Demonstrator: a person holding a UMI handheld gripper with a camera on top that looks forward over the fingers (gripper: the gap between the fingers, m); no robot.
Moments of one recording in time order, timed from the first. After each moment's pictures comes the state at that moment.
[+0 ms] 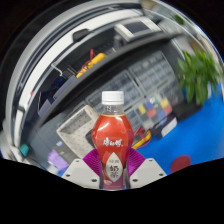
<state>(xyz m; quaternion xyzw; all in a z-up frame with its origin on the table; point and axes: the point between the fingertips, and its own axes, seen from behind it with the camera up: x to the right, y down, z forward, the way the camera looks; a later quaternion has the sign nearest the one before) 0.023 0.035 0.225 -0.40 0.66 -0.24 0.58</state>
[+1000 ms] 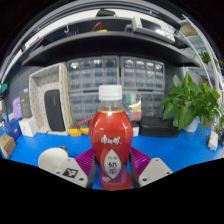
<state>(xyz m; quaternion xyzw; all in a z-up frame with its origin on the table) 0.033 -0.111 0.079 -0.54 0.60 -0.43 0.41</state>
